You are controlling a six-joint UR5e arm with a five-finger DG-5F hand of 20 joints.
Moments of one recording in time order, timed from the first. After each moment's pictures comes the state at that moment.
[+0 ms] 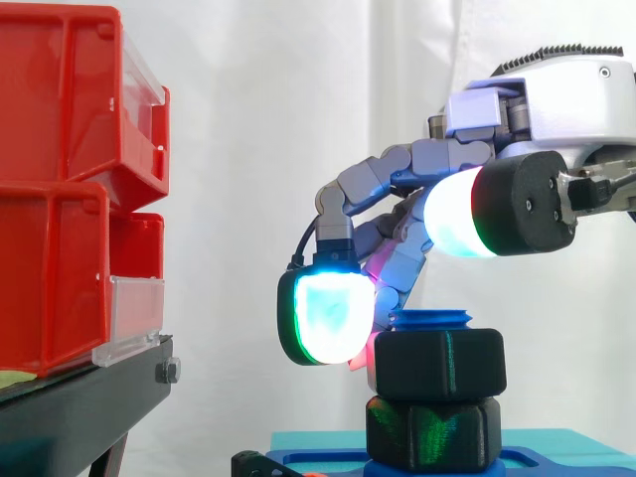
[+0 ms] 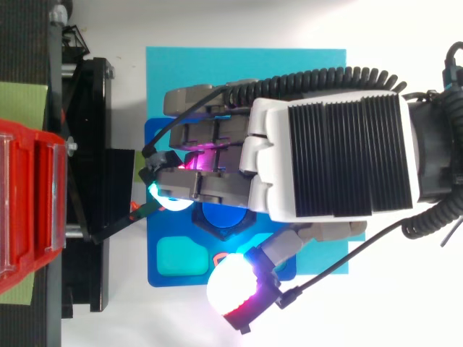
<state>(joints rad) 0.13 -2.23 -1.11 -2.98 -1.64 -1.48</state>
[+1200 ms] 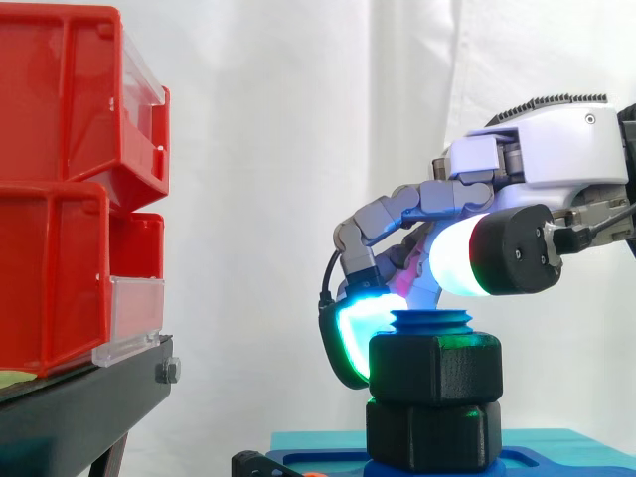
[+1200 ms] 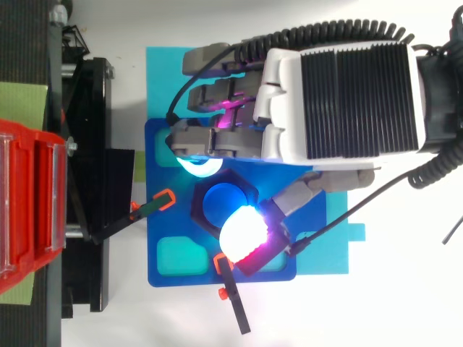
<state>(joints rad) 0.08 -2.23 -1.14 -2.98 -1.68 -1.48</state>
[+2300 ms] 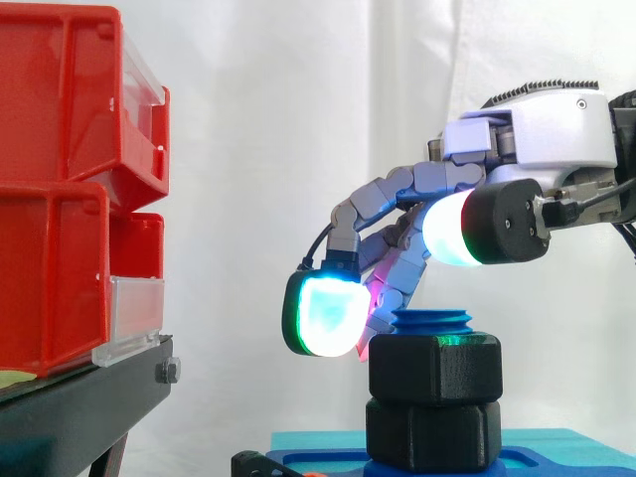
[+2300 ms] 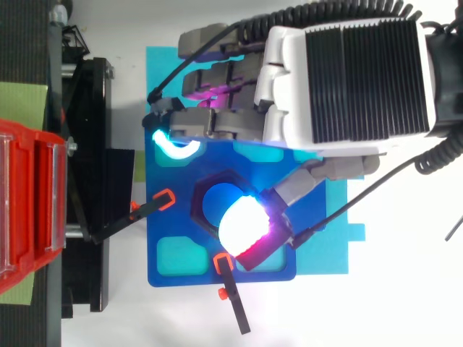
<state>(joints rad) 0.07 -2.23 -1.12 -2.96 -1.71 -1.48</state>
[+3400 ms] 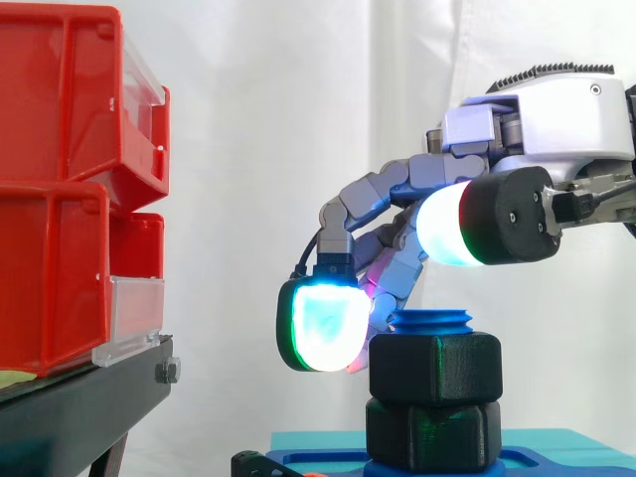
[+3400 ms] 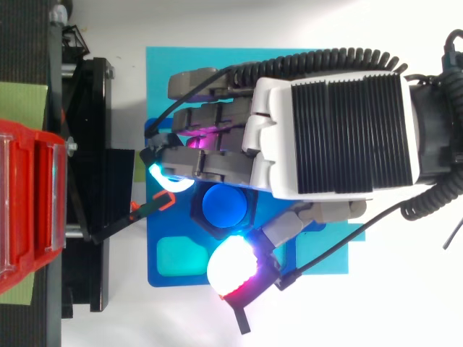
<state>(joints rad) 0.12 -2.23 -1.13 -2.95 -1.64 -1.47</state>
